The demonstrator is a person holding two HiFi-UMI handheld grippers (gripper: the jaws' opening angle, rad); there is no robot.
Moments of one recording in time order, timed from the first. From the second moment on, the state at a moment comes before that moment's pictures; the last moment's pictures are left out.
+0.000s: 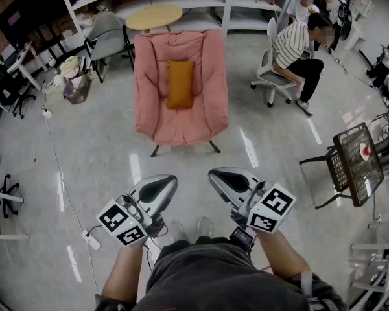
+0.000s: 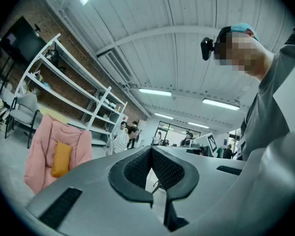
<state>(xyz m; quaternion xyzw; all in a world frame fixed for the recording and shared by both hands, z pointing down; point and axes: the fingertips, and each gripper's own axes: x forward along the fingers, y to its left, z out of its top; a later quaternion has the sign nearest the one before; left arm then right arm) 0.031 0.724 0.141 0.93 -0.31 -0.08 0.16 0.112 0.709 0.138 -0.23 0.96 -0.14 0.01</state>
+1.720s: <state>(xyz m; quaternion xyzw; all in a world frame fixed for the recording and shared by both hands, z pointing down) 0.039 0.585 0.165 0.93 -0.32 -0.08 0.17 0.131 0.570 0.168 -0.24 0.95 -0.19 0.00</state>
